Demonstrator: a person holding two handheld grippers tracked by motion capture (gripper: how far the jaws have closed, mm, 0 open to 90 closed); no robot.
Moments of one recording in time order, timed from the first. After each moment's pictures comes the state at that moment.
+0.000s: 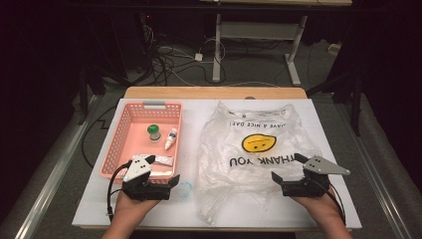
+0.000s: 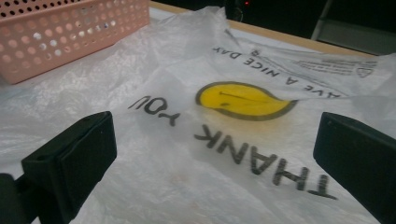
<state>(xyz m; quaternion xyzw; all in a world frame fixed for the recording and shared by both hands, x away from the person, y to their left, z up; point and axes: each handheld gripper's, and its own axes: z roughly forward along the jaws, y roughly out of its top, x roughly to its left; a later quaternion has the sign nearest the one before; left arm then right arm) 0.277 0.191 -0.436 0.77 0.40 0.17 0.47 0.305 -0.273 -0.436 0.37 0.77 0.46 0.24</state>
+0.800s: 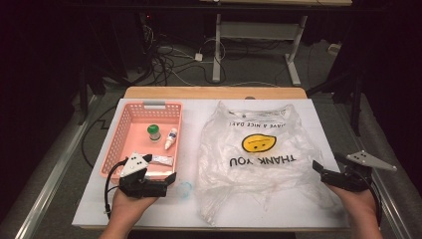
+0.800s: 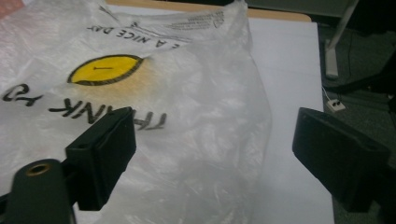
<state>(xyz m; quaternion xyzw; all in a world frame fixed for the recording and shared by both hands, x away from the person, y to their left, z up) 0.282 0.199 -0.433 0.77 0.41 0.17 0.46 0.316 -0.373 -0.434 0.50 0.72 0.40 0.27</state>
